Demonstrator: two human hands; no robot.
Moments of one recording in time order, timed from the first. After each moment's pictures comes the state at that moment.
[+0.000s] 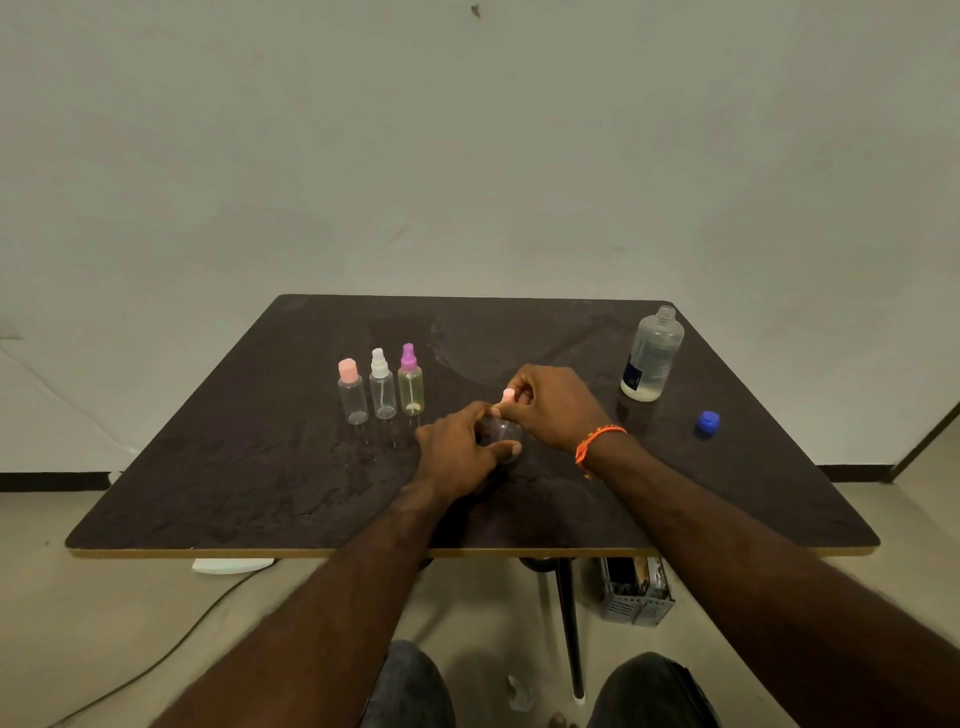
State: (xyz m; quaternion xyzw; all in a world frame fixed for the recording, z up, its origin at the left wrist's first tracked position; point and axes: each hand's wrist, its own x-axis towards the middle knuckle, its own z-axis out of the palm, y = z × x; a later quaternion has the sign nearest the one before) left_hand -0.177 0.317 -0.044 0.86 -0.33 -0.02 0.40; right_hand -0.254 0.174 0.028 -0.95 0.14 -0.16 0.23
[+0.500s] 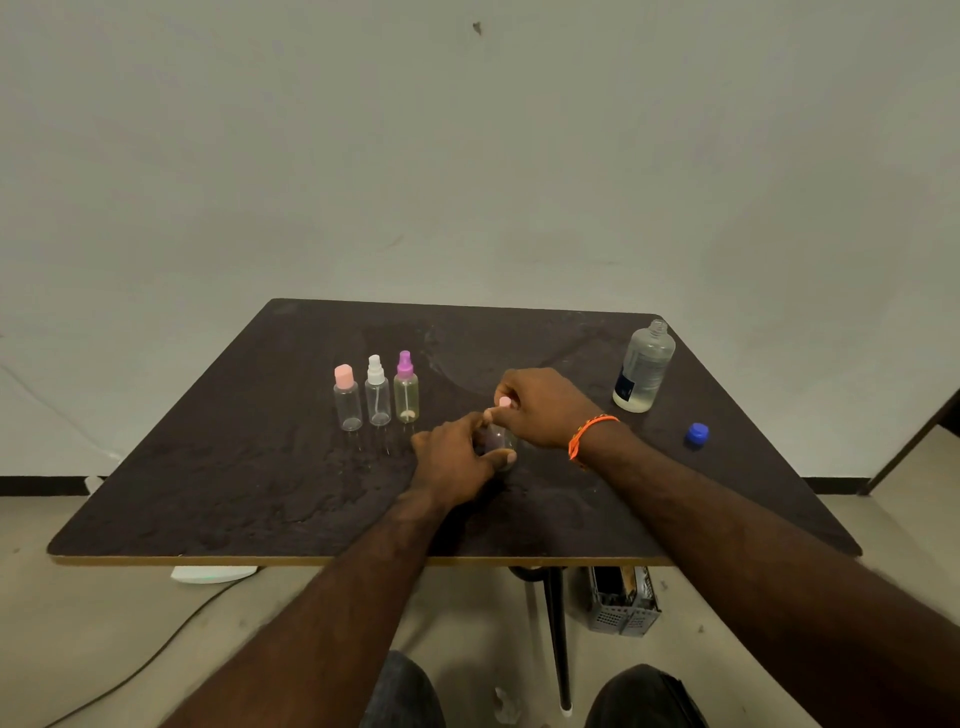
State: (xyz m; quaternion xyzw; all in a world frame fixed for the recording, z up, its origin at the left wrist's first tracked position) left_hand -0.179 0.318 -0.040 0.86 -0.34 -0.01 0.37; right_hand -0.248 0.178 0.048 -0.98 0.09 -0.08 0.16
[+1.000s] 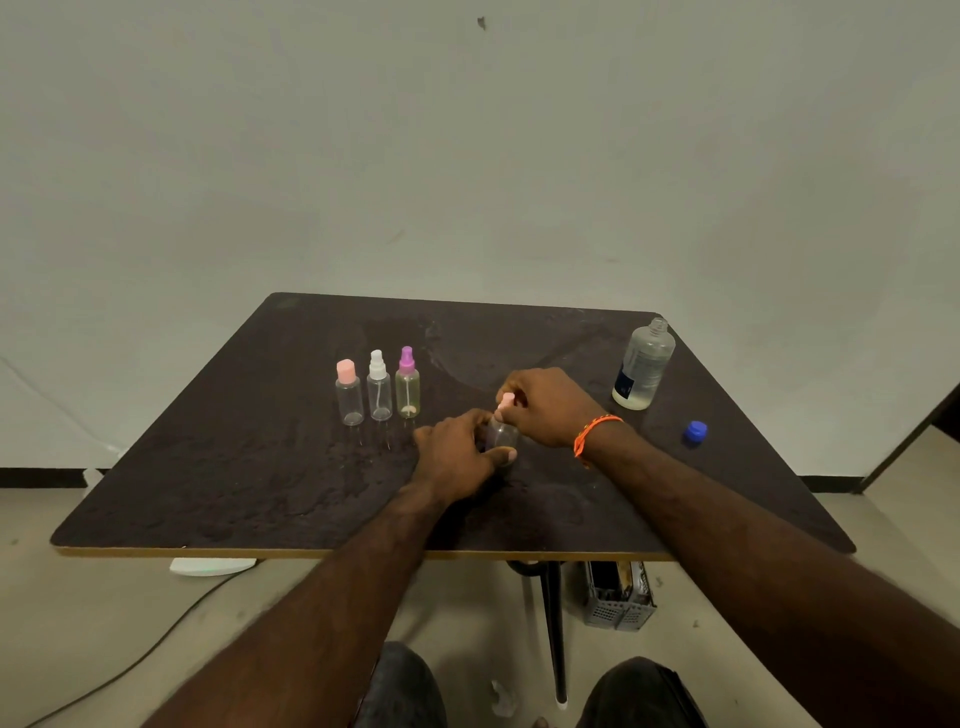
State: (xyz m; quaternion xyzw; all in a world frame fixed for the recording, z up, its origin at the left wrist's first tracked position) left_hand -0.177 0.319 -0.040 0.86 -0.35 -0.03 0.36; right_hand -0.251 0.178 0.048 -0.98 0.11 -0.07 0.16
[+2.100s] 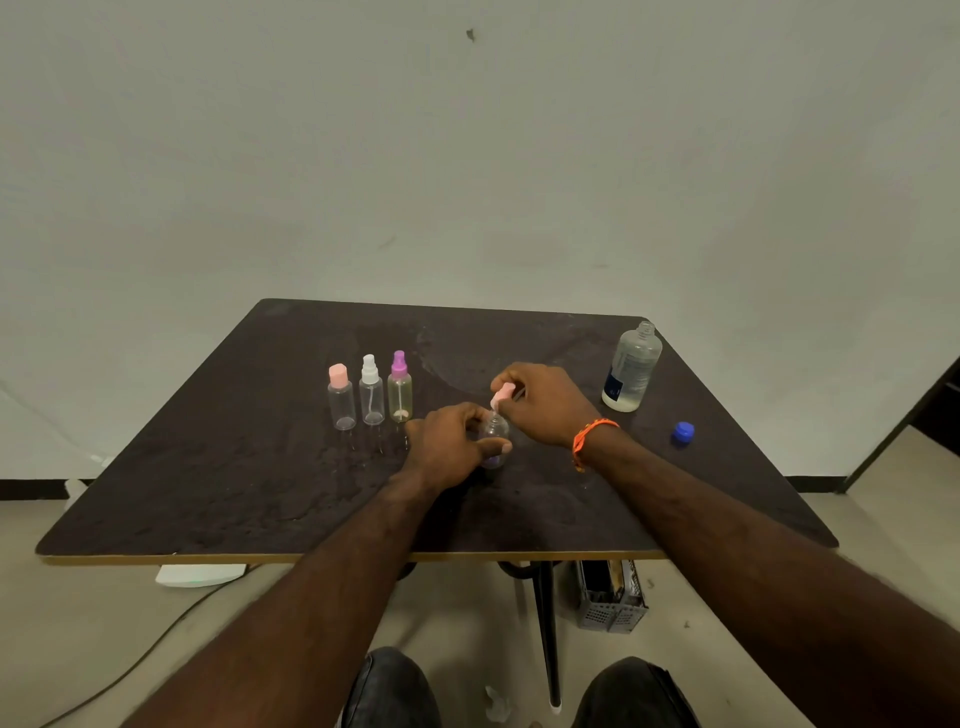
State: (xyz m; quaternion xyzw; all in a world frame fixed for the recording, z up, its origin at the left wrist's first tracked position) left_hand -0.162 0.313 -0.037 0.84 -0.34 -0.05 0.41; right_hand -0.258 0.178 0.048 -0.95 0.13 -0.16 0.23
